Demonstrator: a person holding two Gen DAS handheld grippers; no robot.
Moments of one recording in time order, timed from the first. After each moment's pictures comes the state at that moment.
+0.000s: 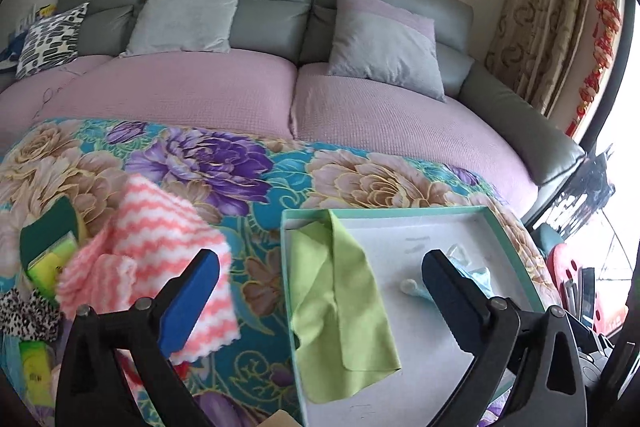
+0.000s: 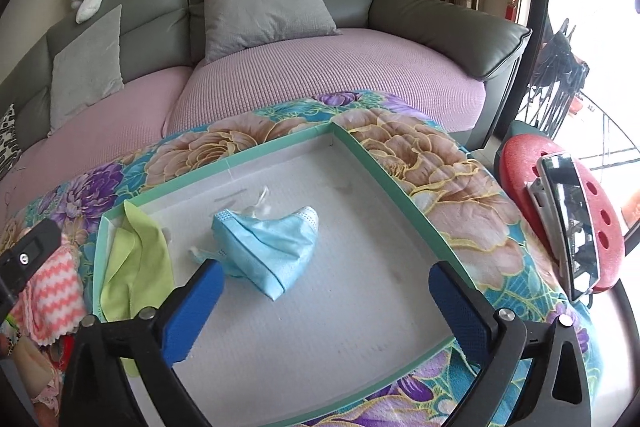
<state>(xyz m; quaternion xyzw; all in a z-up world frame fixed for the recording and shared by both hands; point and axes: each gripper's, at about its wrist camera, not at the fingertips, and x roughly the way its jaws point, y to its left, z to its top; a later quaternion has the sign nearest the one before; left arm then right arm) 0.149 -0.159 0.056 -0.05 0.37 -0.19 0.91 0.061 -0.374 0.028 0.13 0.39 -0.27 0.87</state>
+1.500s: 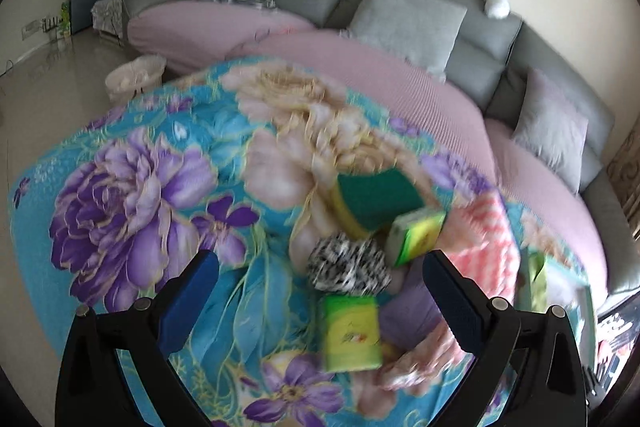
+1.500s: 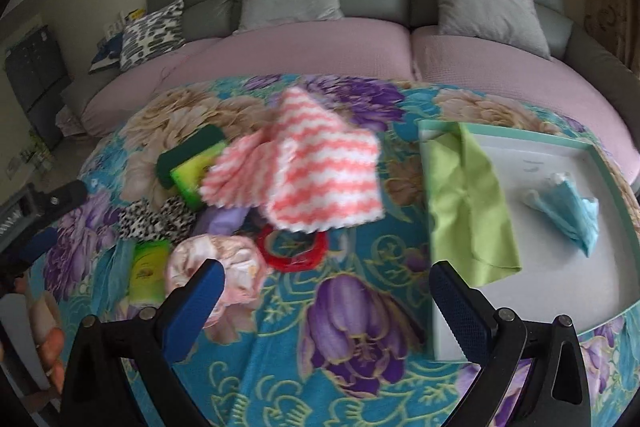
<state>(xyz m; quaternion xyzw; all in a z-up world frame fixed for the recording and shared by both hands) 0.096 0.128 0.043 -0.17 0.40 0.06 0.90 0.079 -0.150 0.029 0.05 0.42 0.00 0.91</state>
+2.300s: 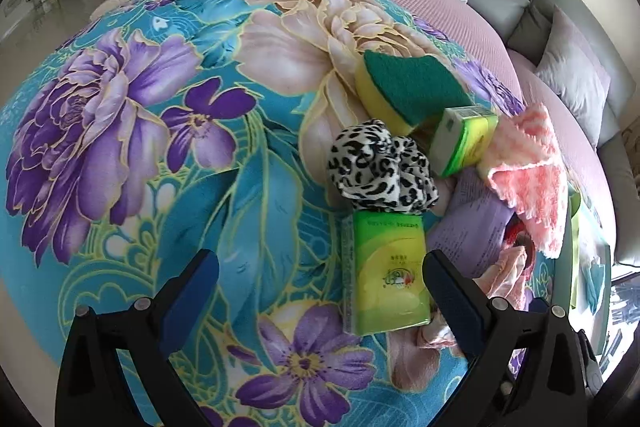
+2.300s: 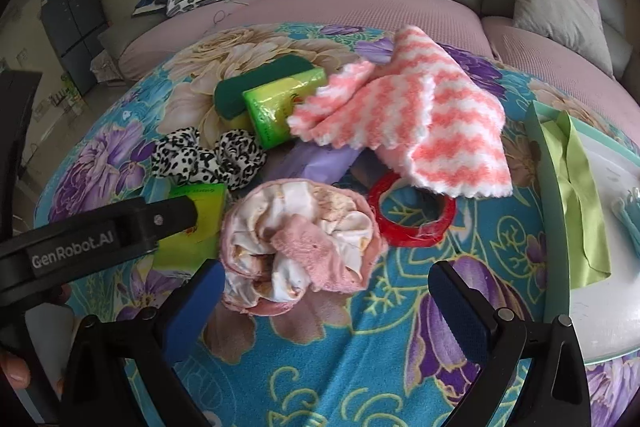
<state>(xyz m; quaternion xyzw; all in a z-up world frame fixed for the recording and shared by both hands) 0.108 0.123 -0.023 -0.17 0.52 0.04 0.84 0.096 -0.070 -0.021 0.01 0.46 0.10 0.88</state>
